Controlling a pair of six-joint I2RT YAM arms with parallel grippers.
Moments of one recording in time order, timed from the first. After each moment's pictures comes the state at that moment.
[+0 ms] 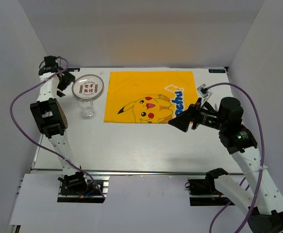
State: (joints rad) left arm 0.24 2.16 2.03 -0.83 -0.08 -0.70; right arm 0.34 0.81 0.95 -0.40 -0.72 0.41
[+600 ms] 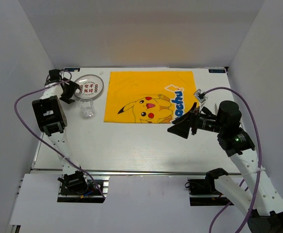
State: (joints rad) left arm 0.28 2.26 1.79 -0.51 0.11 -0.80; right arm 0.34 0.76 0.86 -0.32 -0.91 0.44
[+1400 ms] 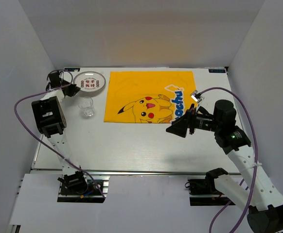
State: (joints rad) left arm 0.29 2.23 1.63 -0.14 0.25 -0.87; right arm 0.35 0.81 0.83 -0.32 -0.90 0.44
